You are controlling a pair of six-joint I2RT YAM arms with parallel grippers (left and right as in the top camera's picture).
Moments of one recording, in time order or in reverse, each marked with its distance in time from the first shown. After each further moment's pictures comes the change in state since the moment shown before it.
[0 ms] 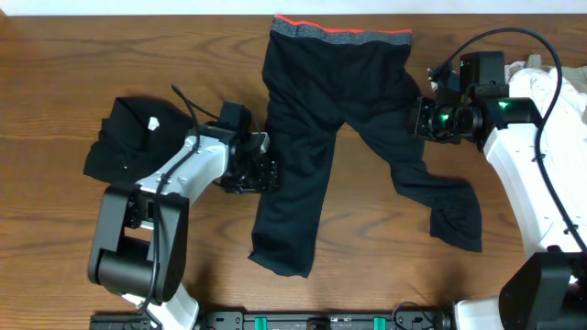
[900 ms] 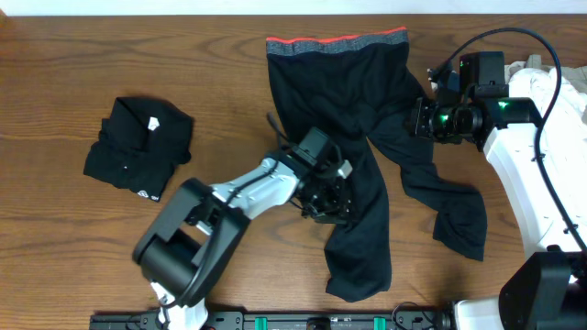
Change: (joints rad) left arm -0.378 0.079 0.013 0.260 0.462 -0.460; right arm 0.000 0.000 0.000 -0.002 0.014 -0.016
